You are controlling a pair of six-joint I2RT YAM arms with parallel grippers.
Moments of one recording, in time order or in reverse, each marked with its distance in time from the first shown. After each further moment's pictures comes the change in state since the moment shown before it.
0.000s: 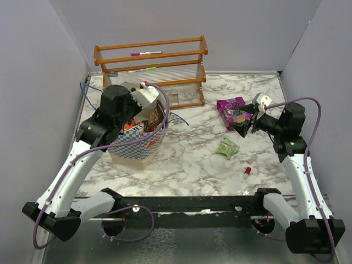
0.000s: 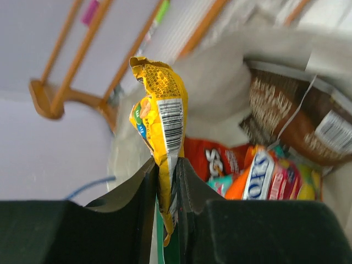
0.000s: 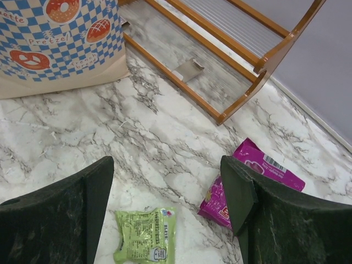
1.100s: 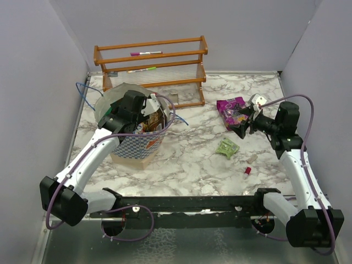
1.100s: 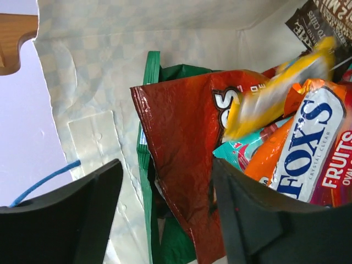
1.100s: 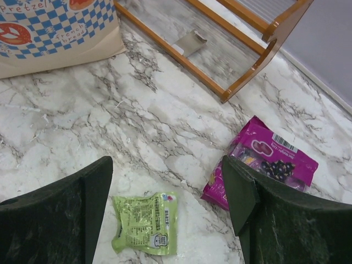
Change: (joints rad) left arm 0.030 0.142 -0.224 0.000 -0.332 0.173; right arm 0.000 0.056 -0.021 -0.034 0.033 -0.056
